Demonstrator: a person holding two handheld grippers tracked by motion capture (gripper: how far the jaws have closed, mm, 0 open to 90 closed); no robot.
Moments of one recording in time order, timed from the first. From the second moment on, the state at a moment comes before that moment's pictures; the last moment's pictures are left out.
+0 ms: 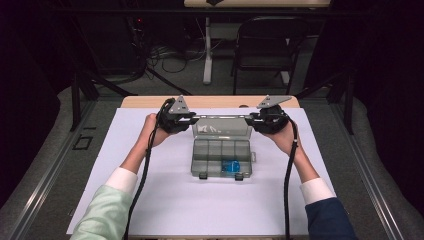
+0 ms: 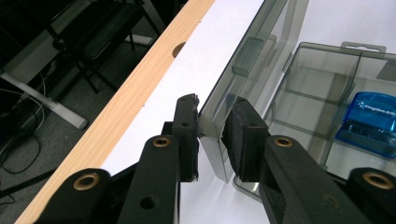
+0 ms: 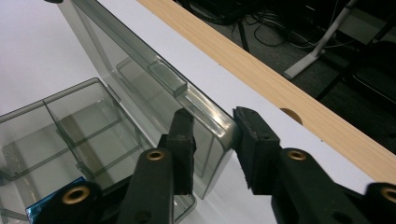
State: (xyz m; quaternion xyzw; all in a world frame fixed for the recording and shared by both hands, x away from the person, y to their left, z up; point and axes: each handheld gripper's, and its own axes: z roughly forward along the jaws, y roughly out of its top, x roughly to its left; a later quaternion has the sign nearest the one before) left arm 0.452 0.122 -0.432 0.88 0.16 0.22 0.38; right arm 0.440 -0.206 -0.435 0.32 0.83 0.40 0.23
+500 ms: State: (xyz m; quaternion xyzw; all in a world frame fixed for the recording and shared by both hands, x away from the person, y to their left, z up) left arm 0.431 0.121 -0.432 0.90 0.14 0.22 0.36; right arm 0.413 -0.197 -0.439 0.30 0.83 0.37 0.28
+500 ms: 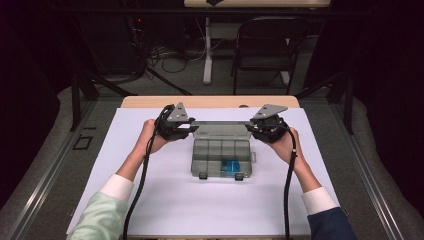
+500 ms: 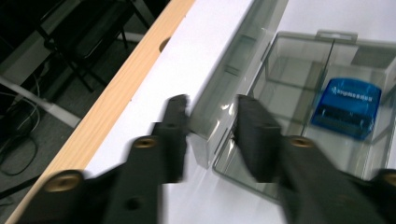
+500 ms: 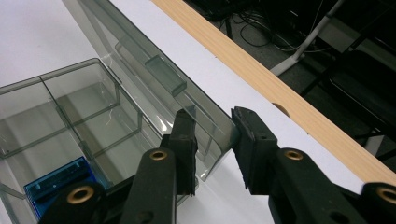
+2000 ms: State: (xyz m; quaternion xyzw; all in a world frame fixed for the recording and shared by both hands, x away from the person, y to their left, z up) left arm 0.395 0.114 -0.447 0.89 0.18 0.20 0.37; right arm 0.373 -0.217 -0.445 0.31 0.83 0.44 0.14
